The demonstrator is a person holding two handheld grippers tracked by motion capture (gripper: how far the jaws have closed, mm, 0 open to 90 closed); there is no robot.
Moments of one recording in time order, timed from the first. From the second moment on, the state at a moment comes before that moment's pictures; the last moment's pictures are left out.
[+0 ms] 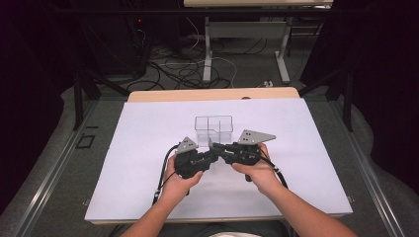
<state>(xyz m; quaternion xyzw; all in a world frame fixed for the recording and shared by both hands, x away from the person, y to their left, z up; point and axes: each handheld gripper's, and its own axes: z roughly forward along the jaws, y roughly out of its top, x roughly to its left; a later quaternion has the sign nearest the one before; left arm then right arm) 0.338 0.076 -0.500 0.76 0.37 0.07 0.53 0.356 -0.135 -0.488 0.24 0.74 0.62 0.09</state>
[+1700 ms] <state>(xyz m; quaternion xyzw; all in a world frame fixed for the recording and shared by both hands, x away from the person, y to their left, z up) 0.391 0.106 -0.441 0.72 0.42 0.14 0.53 0.347 -0.195 -0.505 0.32 0.77 0.53 0.16</state>
